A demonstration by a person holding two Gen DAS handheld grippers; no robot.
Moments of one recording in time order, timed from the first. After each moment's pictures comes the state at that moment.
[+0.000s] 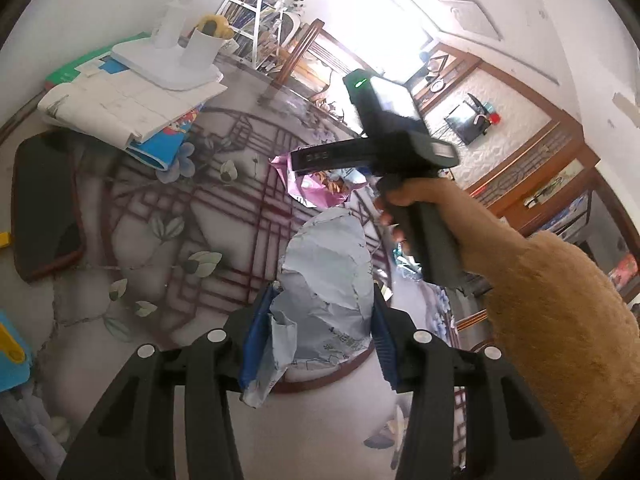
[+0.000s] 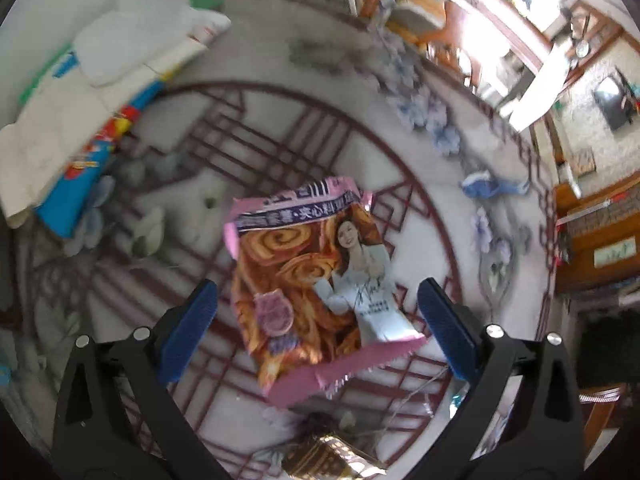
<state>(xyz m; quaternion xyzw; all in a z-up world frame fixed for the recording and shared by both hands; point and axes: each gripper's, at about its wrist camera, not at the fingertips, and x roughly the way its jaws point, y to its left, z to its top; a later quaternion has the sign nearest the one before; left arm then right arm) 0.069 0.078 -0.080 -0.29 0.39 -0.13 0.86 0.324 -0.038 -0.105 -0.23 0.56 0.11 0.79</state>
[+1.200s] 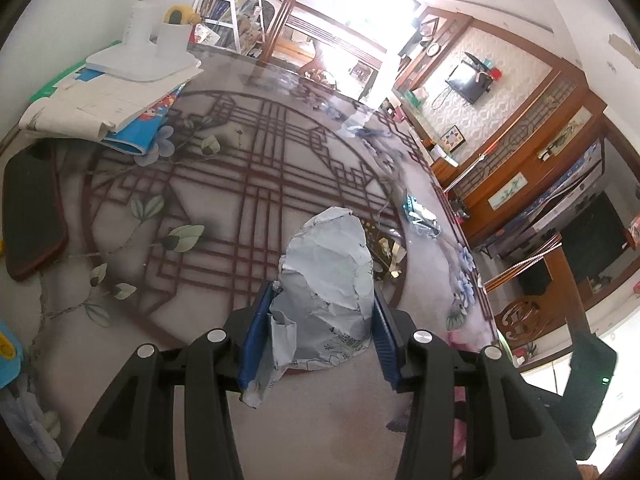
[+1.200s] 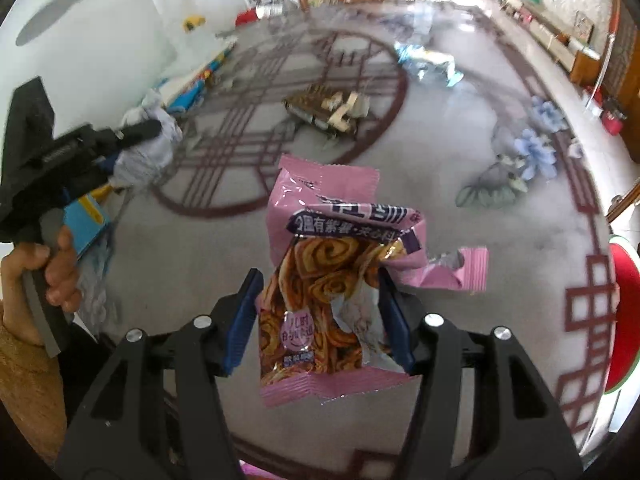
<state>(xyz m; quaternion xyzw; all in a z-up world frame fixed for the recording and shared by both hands) 0.067 0.032 -0.095 -0.20 0.43 -0.13 0.87 -0.002 -0.245 -0.097 0.04 0.51 0.17 0.84</state>
